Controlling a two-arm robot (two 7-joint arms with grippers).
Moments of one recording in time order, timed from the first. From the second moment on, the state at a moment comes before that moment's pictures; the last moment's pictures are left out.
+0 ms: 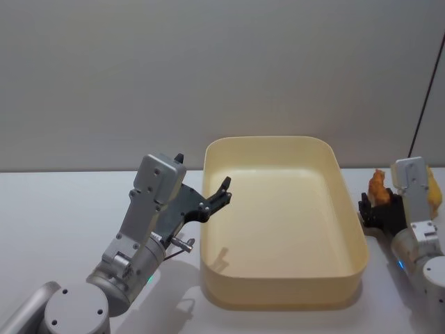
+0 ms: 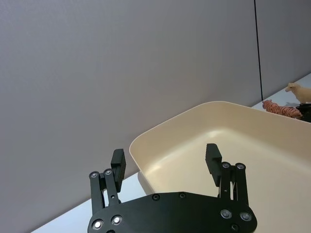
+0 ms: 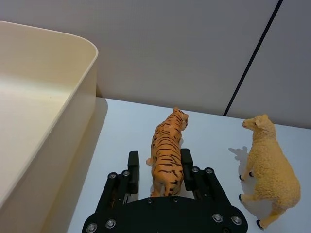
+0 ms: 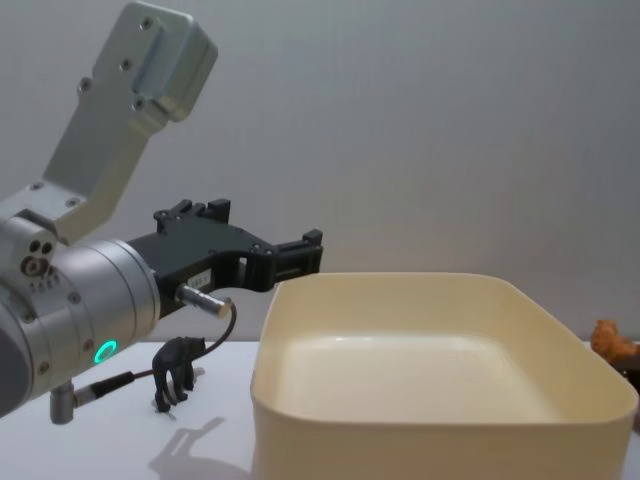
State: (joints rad) left arm -0.24 0.38 0.45 -1.63 -0.20 0.01 -0.01; right arm 0.43 0.16 -0.24 -1.03 0.08 0.06 -0.07
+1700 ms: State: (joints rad) left arm -0.24 0.38 0.45 -1.63 -0.20 0.01 -0.01; right arm 0.26 0.24 -0.20 -1.46 0.14 0.07 0.16
